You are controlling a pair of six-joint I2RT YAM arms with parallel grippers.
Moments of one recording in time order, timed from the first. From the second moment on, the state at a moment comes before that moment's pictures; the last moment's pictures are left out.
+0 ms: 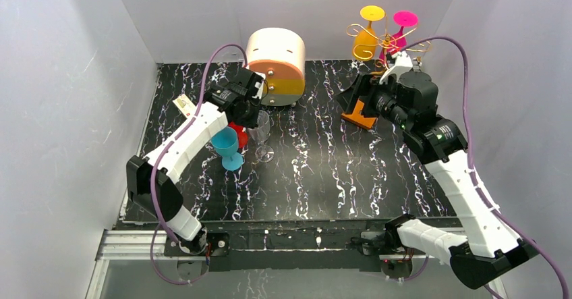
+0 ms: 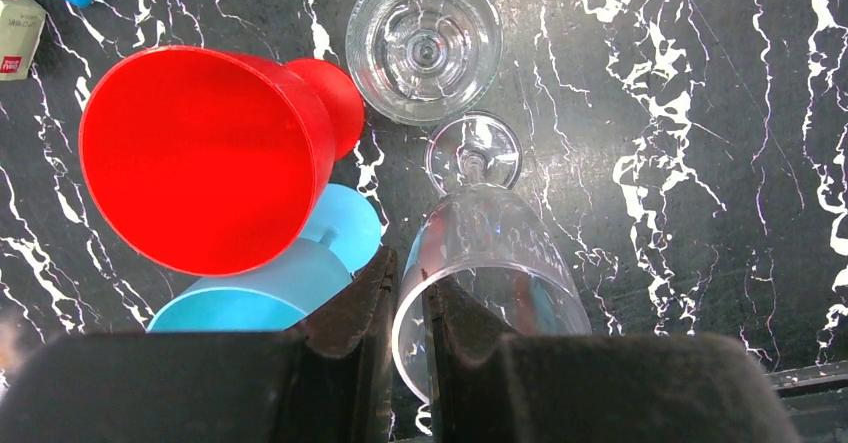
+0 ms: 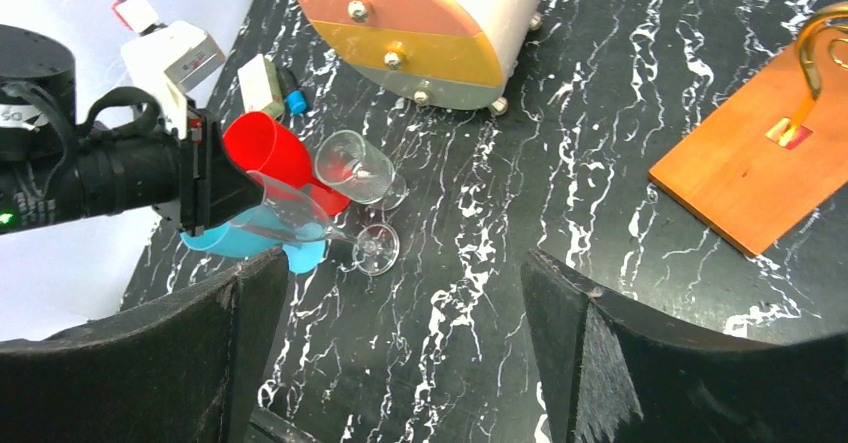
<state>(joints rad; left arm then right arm) -0.55 1.57 1.52 -0.97 -0.20 -0.22 0.47 1.03 1.33 -0.57 -0.09 0.44</state>
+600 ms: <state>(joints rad) -0.55 1.60 1.64 -1.05 -0.23 -0.22 0.46 1.25 1.62 -0.77 0.01 0.39</state>
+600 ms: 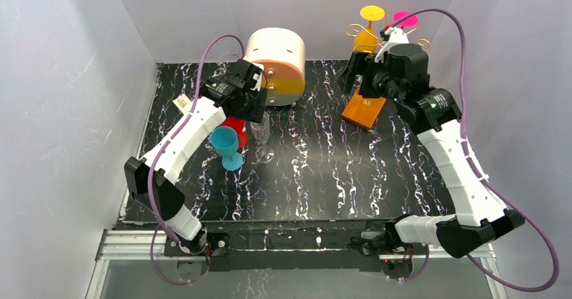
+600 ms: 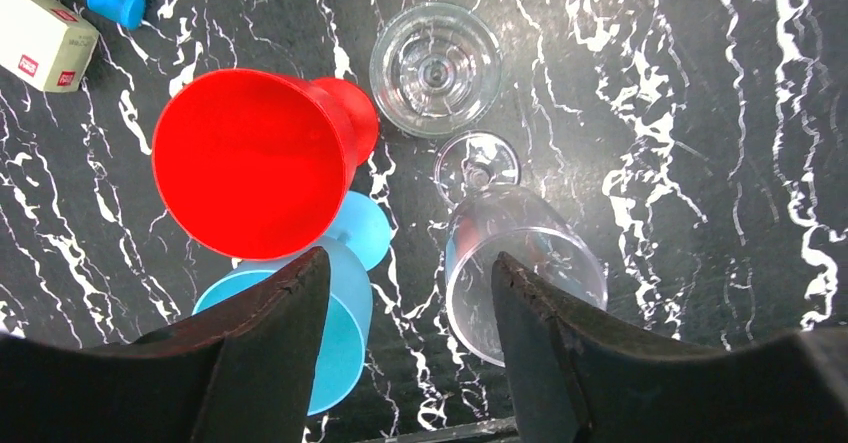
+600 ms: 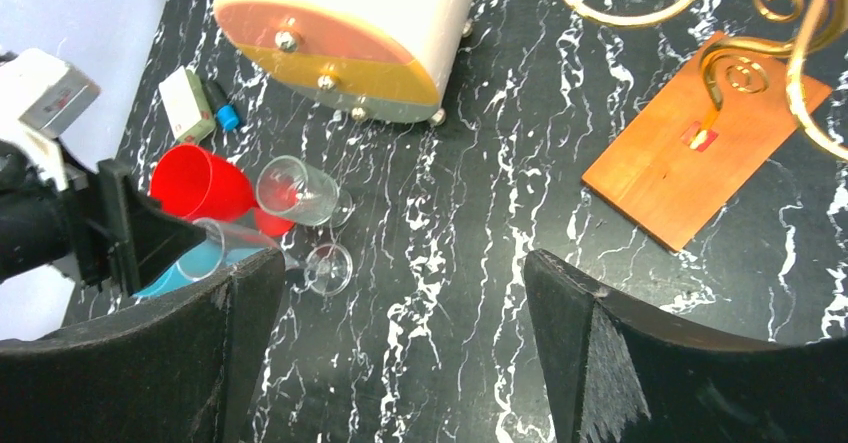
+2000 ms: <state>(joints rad) -0.55 1.27 1.58 -0.82 0.06 -0.31 -0.02 1.75 2.22 -0.79 -0.04 0.34</state>
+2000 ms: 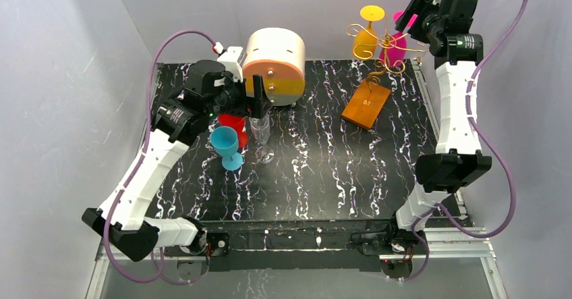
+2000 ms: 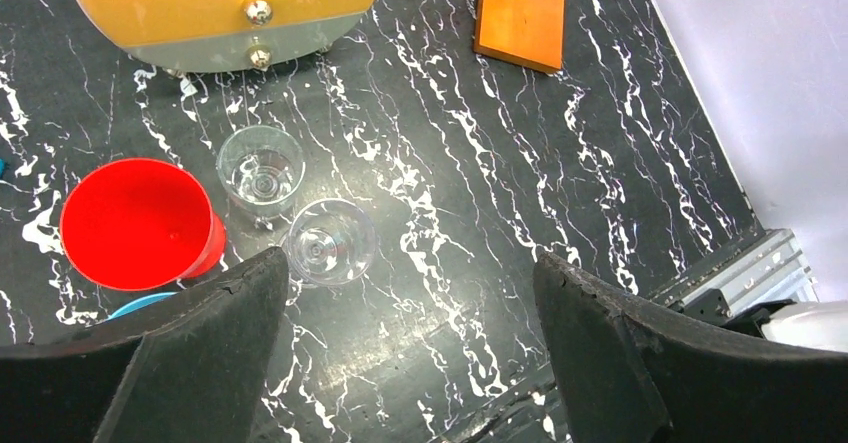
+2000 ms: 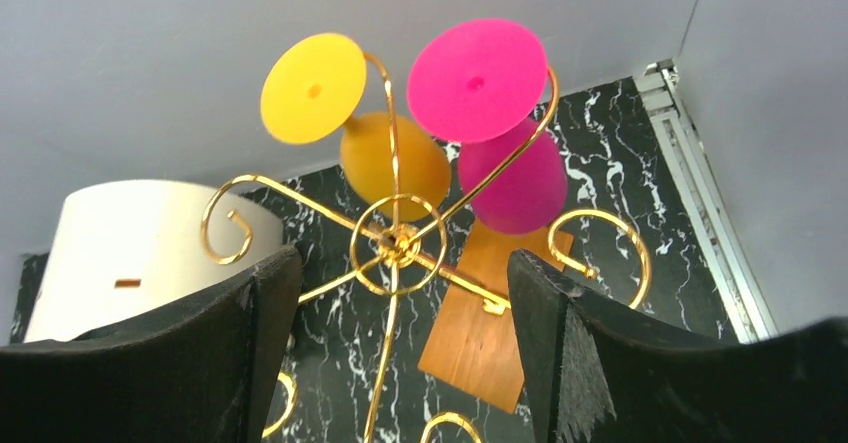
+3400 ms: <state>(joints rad) -0.55 1.23 1.53 -0.81 0.07 -0.31 -0.04 1.63 1.98 -0.92 -0.23 0.23</state>
